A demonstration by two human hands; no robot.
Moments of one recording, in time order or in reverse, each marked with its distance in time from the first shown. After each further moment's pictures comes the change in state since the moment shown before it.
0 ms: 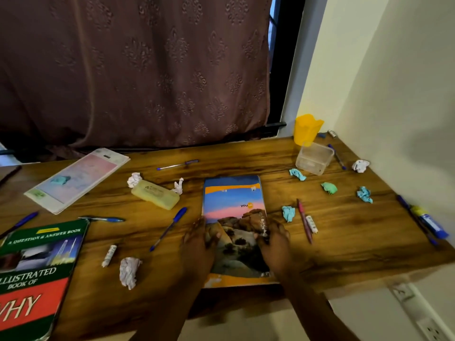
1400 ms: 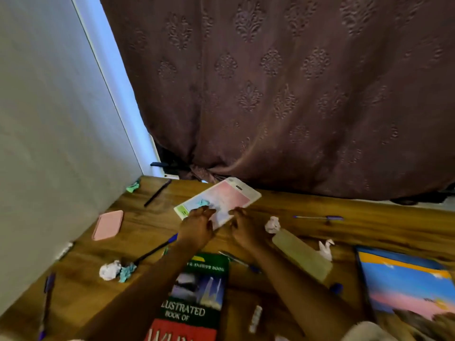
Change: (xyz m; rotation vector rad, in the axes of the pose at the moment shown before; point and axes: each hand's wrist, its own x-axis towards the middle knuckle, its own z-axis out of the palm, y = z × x) left_hand 0.183 -0.236 -0.279 0.420 0.084 0.000; right_hand 0.077 -0.373 0.255 -0.071 -0.420 -0.631
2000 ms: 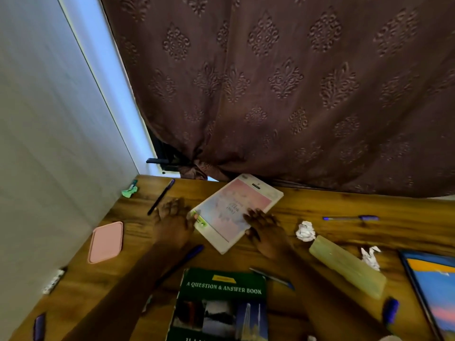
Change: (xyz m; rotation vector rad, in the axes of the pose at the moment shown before) left_hand 0.059 -0.140 0.012 0.256 -0.058 -0.164; right_hand 0.053 0.041 0.054 -0.409 -0.005 -0.099
